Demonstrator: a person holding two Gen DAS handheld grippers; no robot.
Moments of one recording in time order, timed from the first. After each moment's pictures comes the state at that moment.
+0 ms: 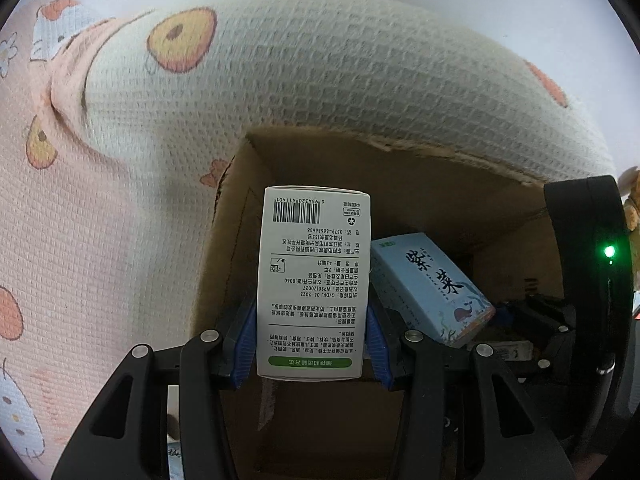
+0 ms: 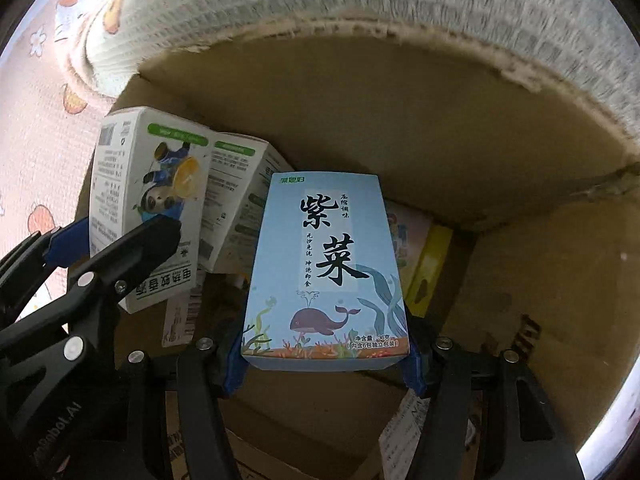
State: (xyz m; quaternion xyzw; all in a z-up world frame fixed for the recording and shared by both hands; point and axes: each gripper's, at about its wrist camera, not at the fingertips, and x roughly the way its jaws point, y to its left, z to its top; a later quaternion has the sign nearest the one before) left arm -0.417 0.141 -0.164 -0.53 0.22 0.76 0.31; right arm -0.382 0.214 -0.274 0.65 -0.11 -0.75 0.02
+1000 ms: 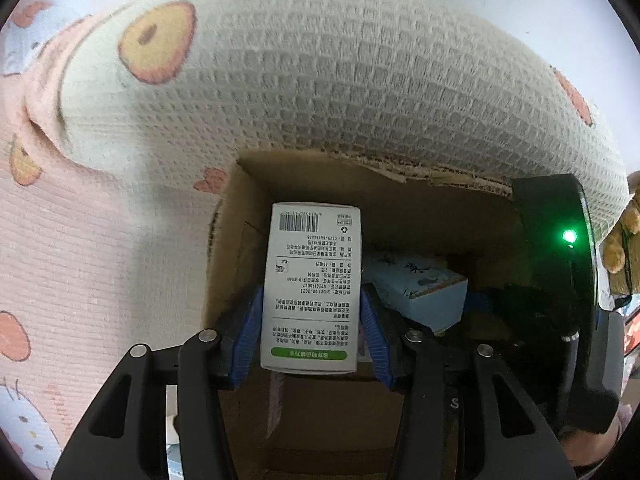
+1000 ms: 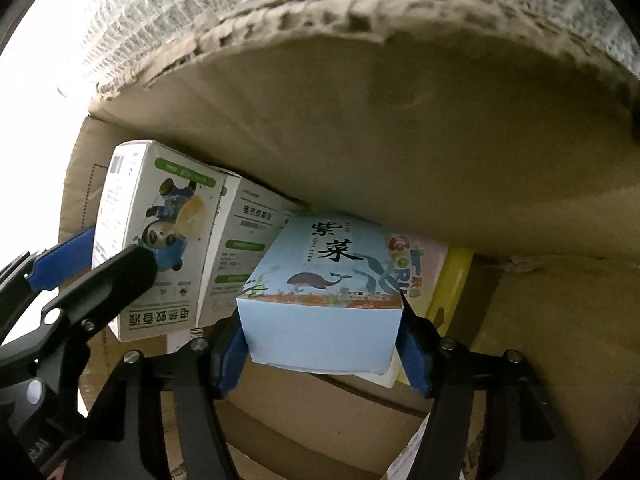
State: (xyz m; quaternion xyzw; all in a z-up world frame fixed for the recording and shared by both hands) left arm -0.442 0.185 -0.156 -0.56 0.24 0.73 0.31; right arm -0.423 0.236 -0.296 0.67 -0.16 -0.73 0.03
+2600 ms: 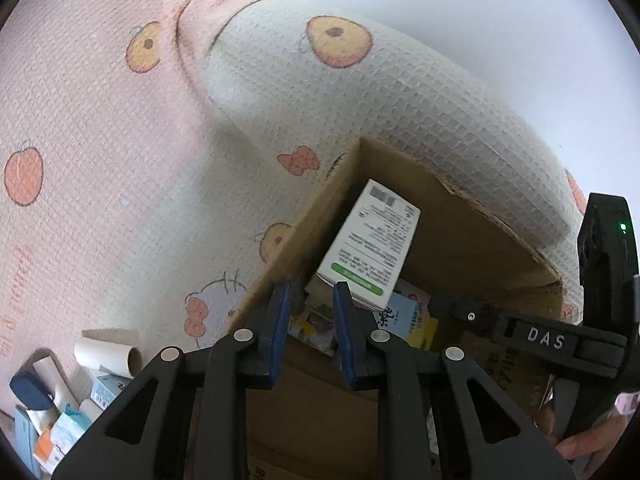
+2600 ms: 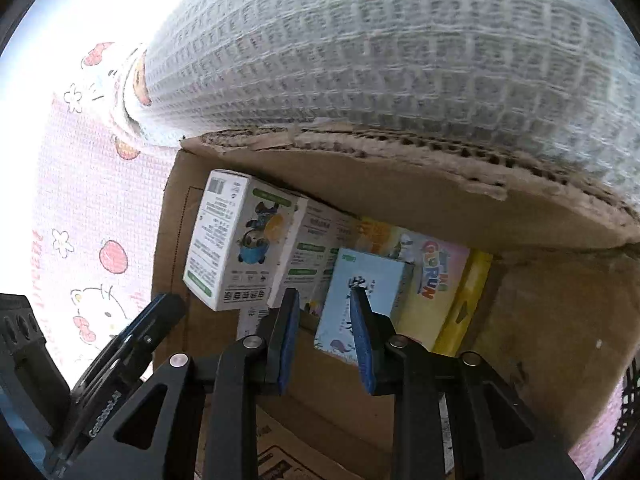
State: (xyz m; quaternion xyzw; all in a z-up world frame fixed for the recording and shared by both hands) left arm -0.408 0.103 -0.134 -0.54 0.05 0.81 0.21; right arm -0.407 0.252 -0.252 0.63 -0.22 -0.74 0.10
